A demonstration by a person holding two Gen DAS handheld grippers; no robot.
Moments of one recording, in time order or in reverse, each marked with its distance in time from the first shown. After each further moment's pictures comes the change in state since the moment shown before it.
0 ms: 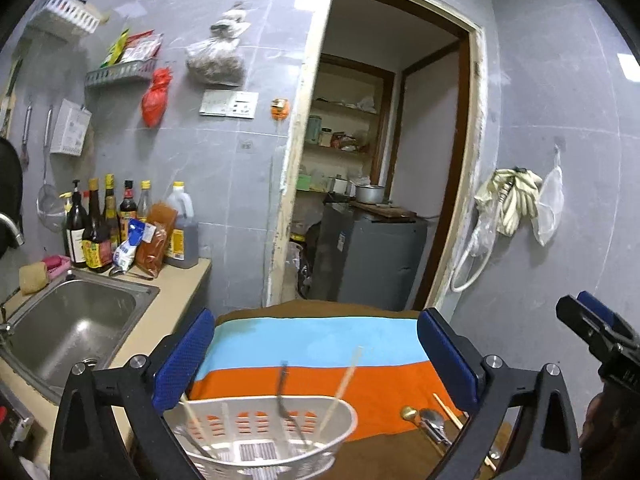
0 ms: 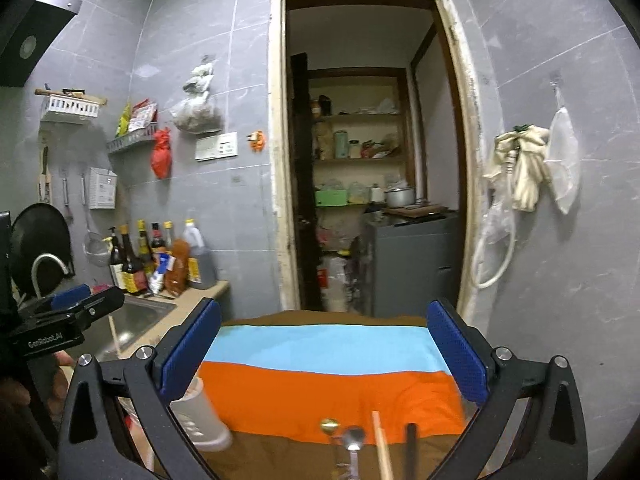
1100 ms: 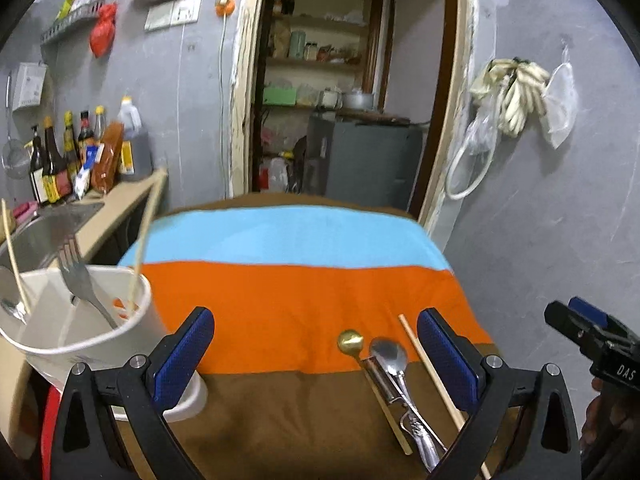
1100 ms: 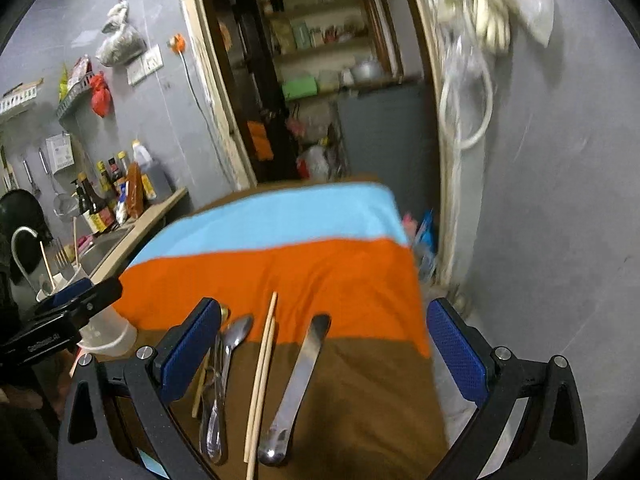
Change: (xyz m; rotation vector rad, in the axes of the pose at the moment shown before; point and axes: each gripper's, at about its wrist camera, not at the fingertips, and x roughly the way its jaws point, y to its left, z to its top) left arm 0.110 -0.123 -0.115 0.040 0.301 0.048; right arm 0.112 -0.166 -0.149 0.187 0.416 0.065
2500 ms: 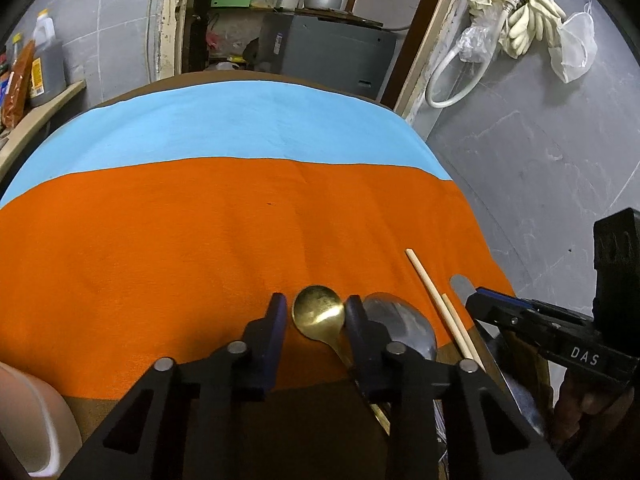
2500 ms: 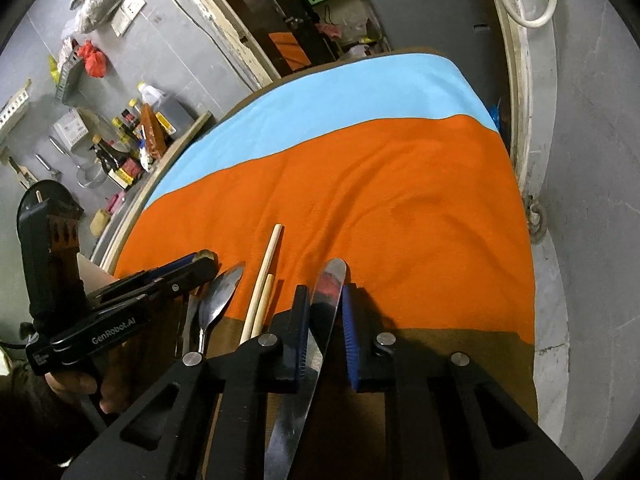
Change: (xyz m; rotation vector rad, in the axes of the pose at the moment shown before) left arm 0.138 -0.012 -0.030 0.010 0.343 -0.203; right arm 0.141 -0.006 -0.038 0.069 0.360 0.232
